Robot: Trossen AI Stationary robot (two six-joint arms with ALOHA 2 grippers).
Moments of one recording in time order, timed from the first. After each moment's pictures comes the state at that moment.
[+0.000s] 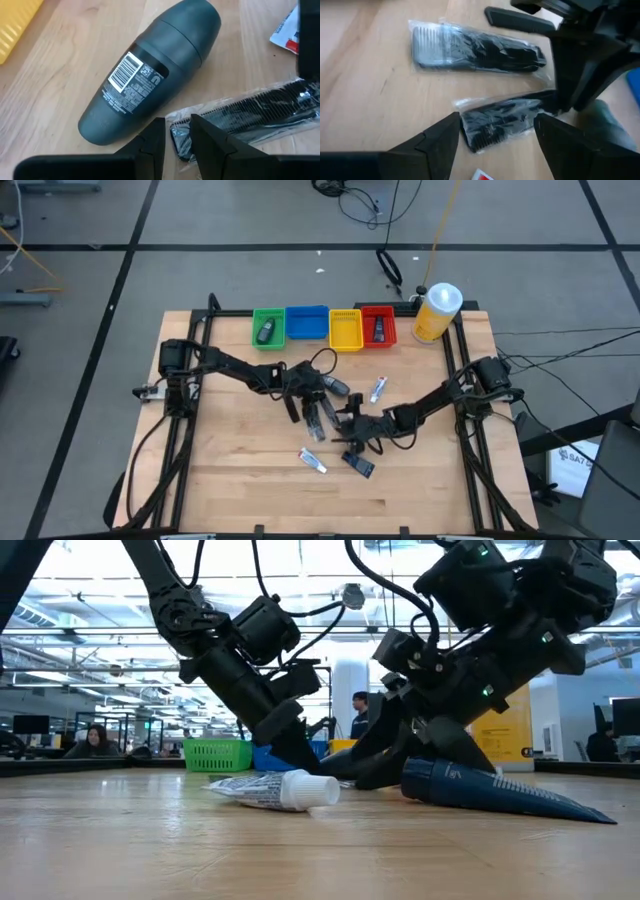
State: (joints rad) left arm 0.13 1.91 0.88 0.24 0.02 0.02; right arm 0.27 1.88 0.73 0.45 0.51 -0.25
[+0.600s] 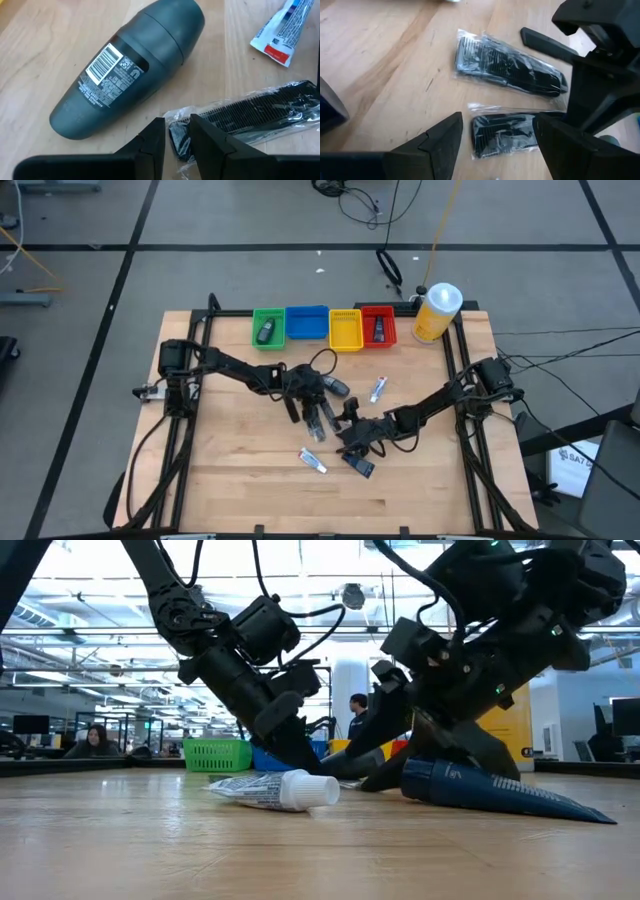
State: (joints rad) left arm 0.12 1.91 0.88 0.20 0.08 -0.08; right arm 0.30 1.87 0.73 0.44 0.38 -0.40
